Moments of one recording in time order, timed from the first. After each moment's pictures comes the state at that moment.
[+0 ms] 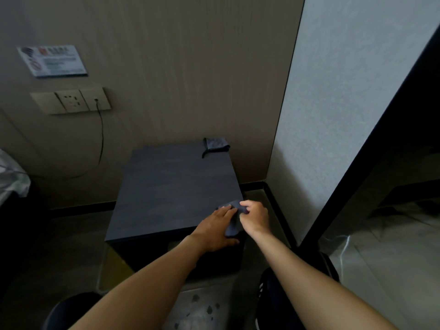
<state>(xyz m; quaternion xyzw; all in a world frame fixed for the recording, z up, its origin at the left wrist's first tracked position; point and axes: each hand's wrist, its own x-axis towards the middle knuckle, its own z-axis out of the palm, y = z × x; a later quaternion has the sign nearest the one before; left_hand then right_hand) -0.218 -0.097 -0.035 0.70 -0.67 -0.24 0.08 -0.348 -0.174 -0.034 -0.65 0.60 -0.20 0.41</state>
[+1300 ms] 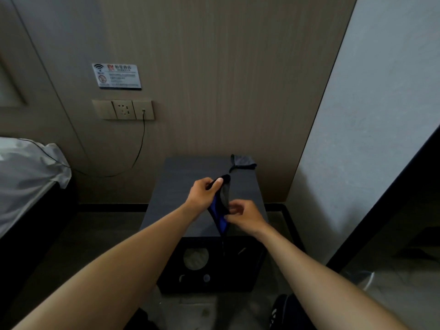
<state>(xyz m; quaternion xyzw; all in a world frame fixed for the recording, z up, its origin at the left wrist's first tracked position) -0.114 -0.086 0.048 0.72 -0.37 -0.27 0.52 -0.271 -0.152 0.021 -0.73 0.36 -0.16 0.56</state>
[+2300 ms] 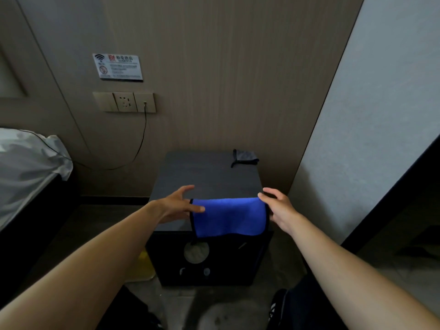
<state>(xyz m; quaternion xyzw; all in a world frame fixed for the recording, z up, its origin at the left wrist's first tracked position) -0.056 -0.031 0.033 0.67 -0.26 -0.55 0.41 -0.320 -0.207 0.018 -0.53 0.50 -0.23 0.64</state>
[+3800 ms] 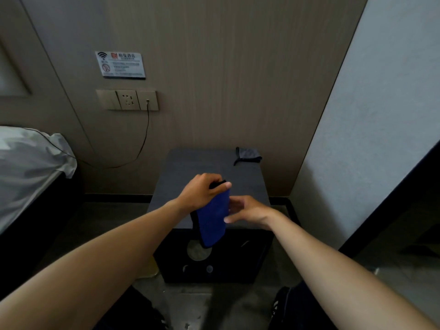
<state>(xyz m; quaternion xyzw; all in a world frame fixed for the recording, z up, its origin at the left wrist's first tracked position) -0.096 -0.064 0.056 0.70 -0.61 -0.13 0.33 -0.270 -0.169 0.023 -0.73 0.28 0.02 0.62</state>
